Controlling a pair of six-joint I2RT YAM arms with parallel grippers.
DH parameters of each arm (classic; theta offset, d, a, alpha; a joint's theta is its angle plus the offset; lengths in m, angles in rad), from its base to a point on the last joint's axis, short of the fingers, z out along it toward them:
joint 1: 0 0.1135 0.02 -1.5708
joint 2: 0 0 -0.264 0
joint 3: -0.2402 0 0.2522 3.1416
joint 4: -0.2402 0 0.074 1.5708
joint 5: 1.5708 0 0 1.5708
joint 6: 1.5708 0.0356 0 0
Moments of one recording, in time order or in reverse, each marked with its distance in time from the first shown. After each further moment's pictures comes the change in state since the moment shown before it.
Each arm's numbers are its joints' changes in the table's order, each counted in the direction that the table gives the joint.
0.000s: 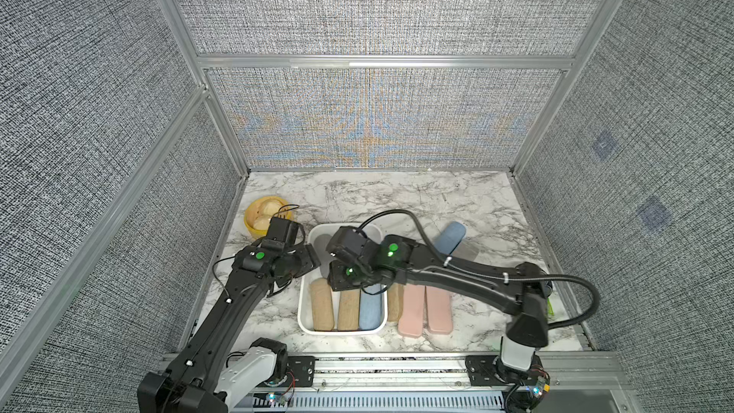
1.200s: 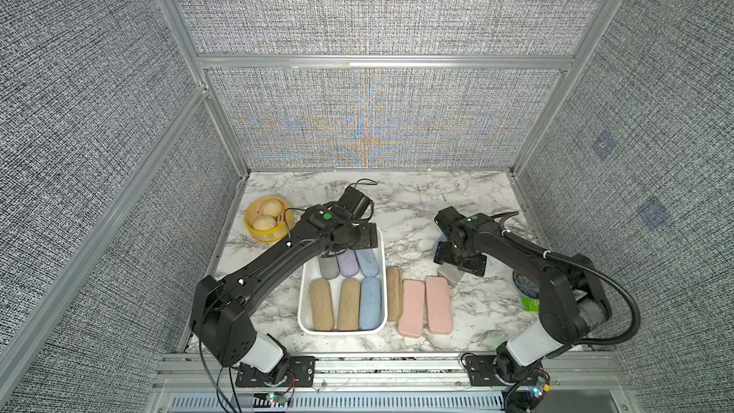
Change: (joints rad) left arm -0.347 0.402 -0.383 0.034 -0.093 0.056; right arm -0.766 -0.141 0.618 -0.065 0.128 -0.141
